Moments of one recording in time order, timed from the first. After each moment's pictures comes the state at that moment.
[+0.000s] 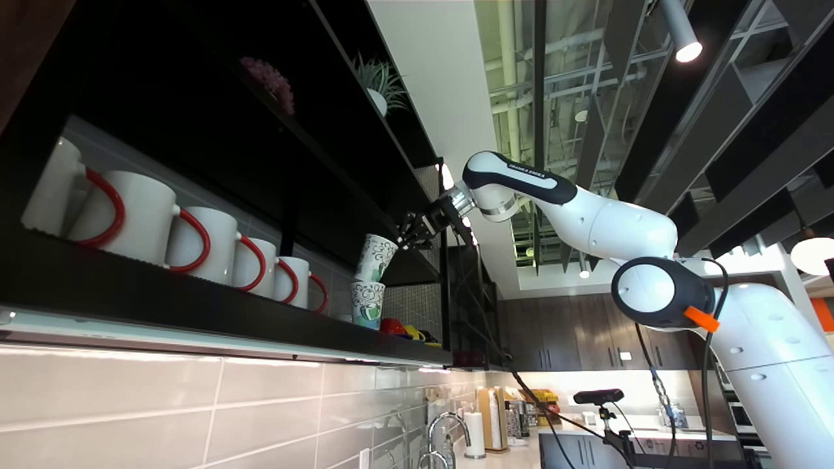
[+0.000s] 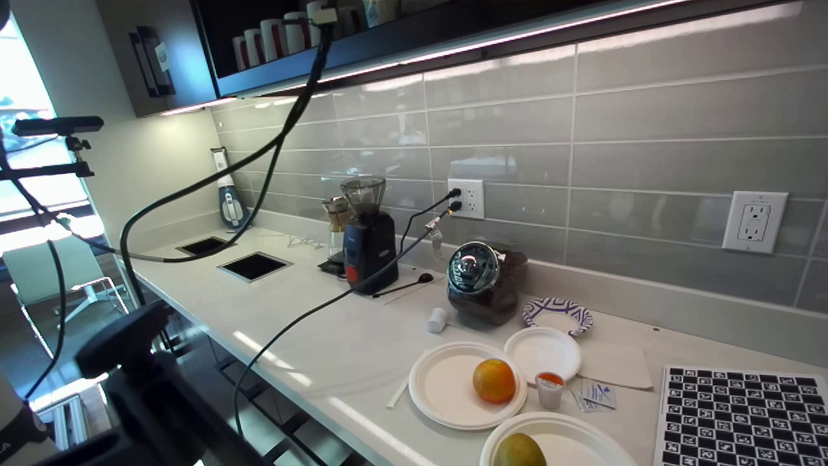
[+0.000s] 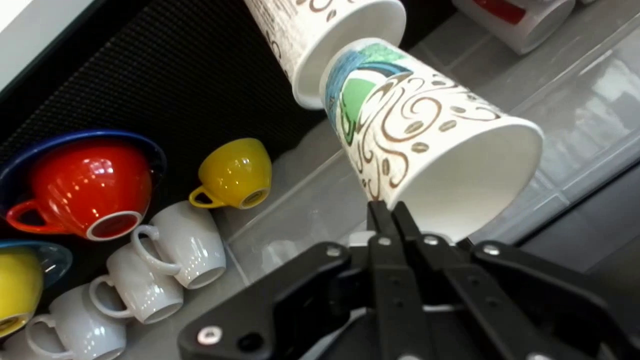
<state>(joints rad) -0.27 0.16 -0.16 -0.81 0.47 1.86 0.27</state>
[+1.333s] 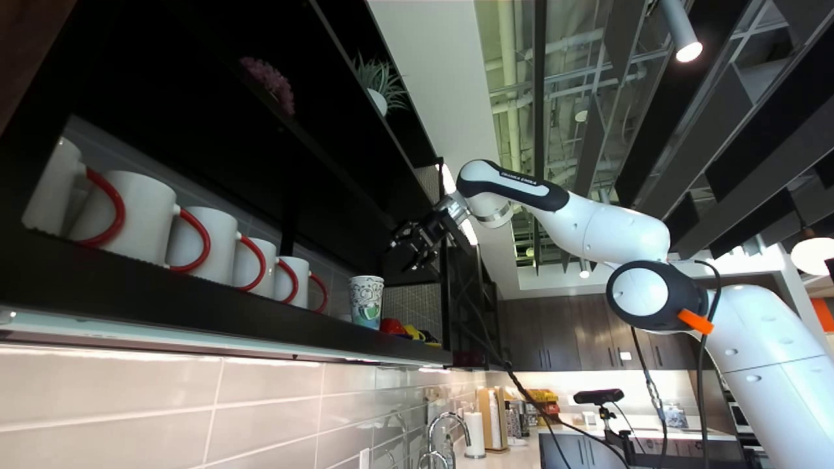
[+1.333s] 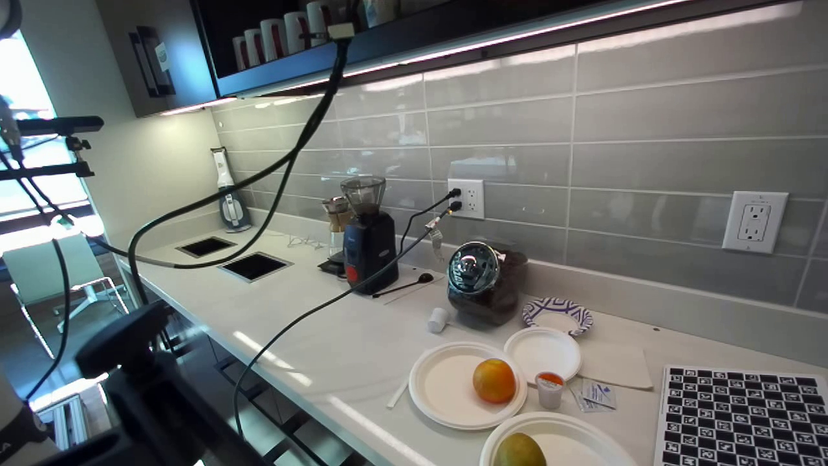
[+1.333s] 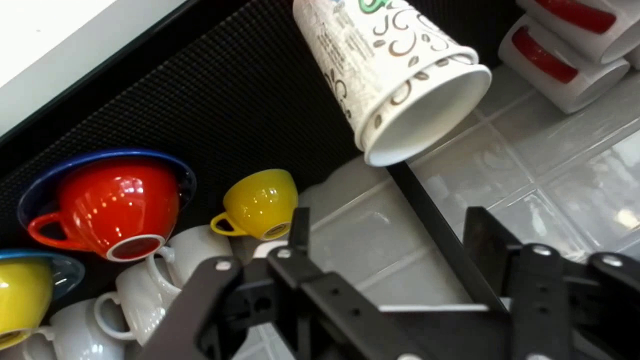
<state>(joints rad) -0.27 0.19 -0.16 -0.81 0.44 1.79 0.17</state>
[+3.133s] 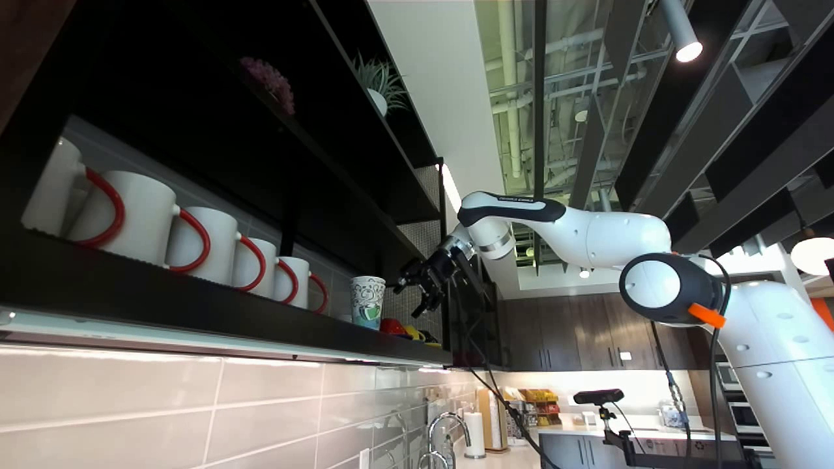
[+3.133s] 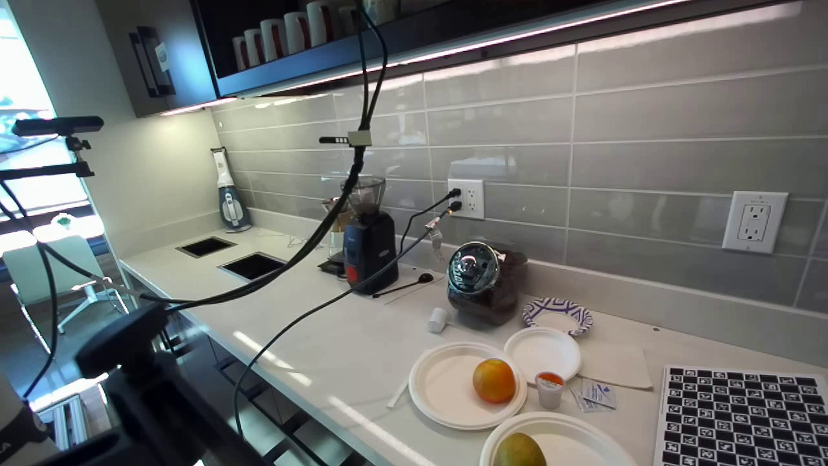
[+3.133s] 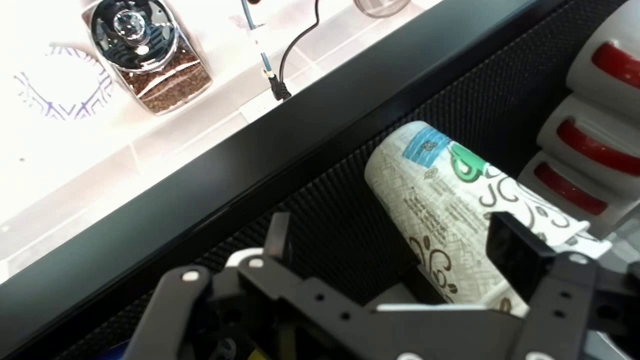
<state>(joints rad) -0.34 0.11 -0.18 -1.12 0.62 1.69 -0.04</state>
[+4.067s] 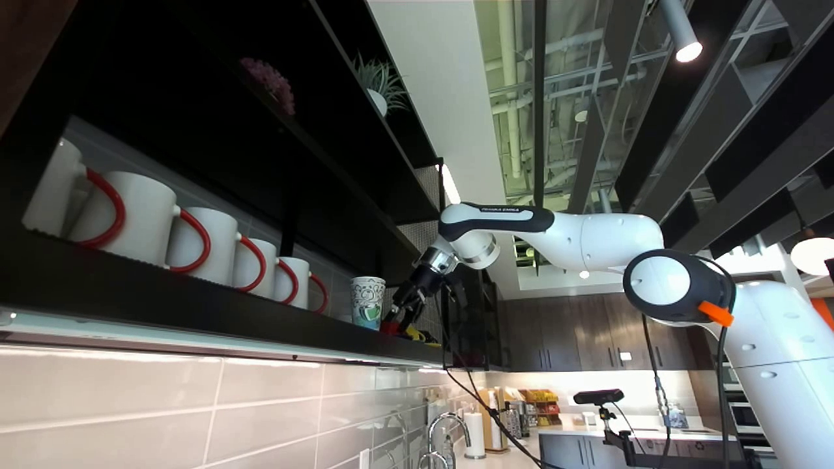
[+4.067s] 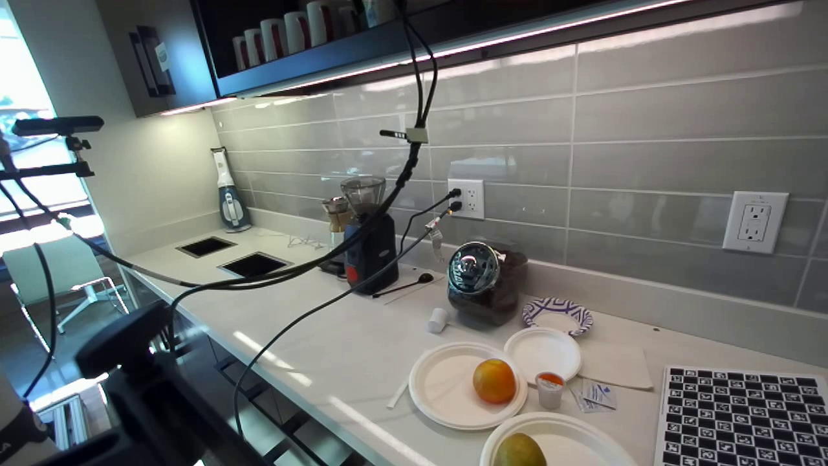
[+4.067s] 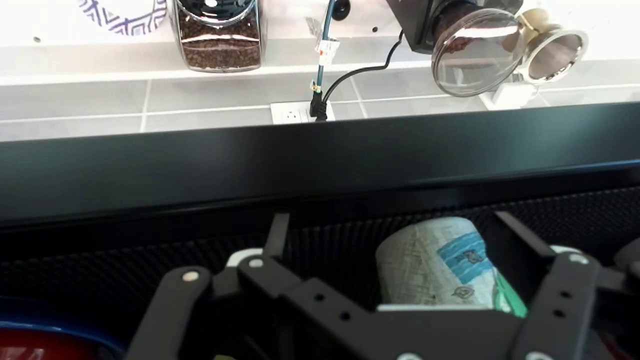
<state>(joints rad) -0.26 0.11 -0.13 -1.22 0.42 1.78 -0.45</state>
